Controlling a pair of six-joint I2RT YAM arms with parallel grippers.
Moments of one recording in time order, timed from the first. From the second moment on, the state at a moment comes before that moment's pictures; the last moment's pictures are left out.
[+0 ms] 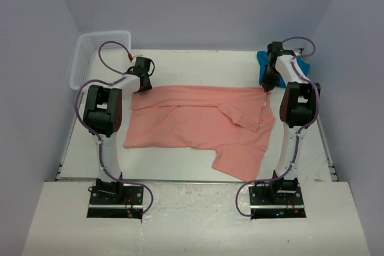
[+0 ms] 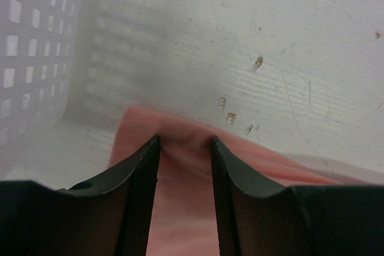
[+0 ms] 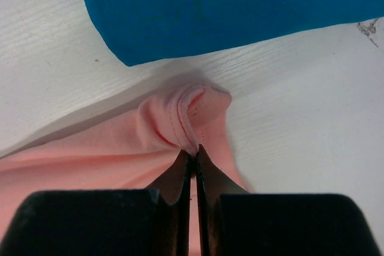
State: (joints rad) left arm -0.18 2.11 1.45 -0.28 -0.37 -0.38; right arm -0.04 2.28 1.96 -0.98 0.17 0.34
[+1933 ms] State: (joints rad) left arm -0.36 2.08 1.43 -0.27 -0.14 -0.34; right arm 0.40 2.12 1.66 -0.80 -0.04 0.36
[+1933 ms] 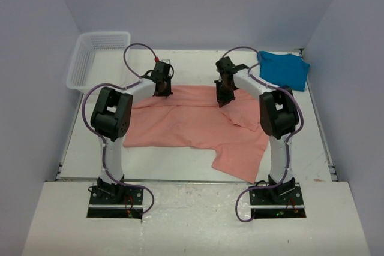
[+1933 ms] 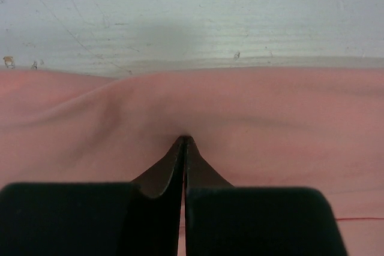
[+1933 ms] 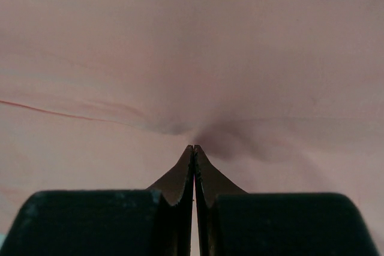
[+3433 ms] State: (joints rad) left arm -0.26 2.24 1.66 -0.30 -0.06 -0.35; right arm 0.30 2.42 2.27 -1.00 -0.04 0.20
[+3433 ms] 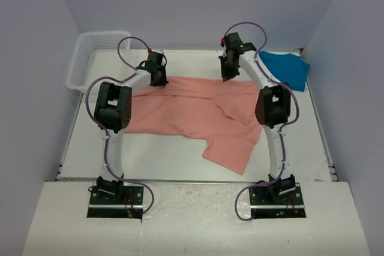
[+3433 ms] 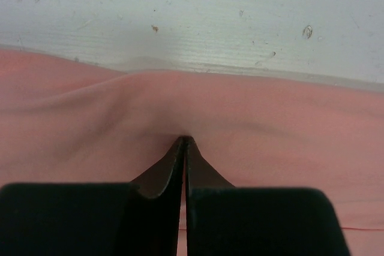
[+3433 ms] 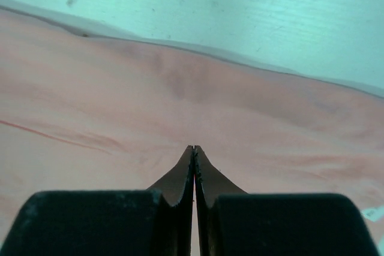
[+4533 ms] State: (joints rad) left arm -0.58 1.39 1.07 -0.28 -0.33 -0.53; right arm 0.83 1.00 0.65 -0.91 0.34 1.03
